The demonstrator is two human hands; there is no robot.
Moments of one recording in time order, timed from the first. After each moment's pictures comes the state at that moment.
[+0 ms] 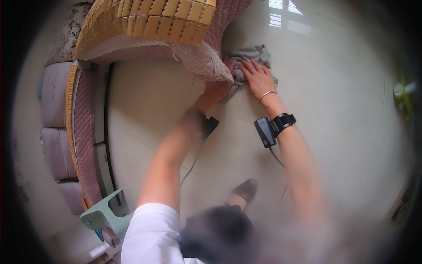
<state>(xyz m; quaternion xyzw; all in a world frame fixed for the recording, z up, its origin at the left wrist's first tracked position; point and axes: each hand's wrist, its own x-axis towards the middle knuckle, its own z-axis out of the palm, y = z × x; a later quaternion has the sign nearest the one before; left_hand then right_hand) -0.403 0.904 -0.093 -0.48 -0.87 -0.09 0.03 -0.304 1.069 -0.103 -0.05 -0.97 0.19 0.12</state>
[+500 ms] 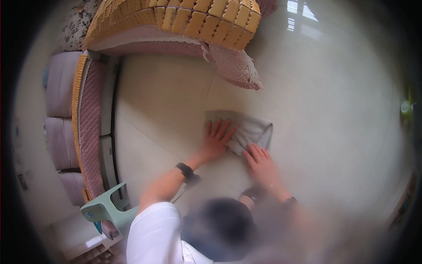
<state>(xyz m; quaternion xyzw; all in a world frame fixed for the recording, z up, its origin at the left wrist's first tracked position) -0.251 0.746 -0.065 -0.46 -0.87 0.04 -0.18 -0.091 0.946 -0.075 0.06 -0.93 0.37 0.02</state>
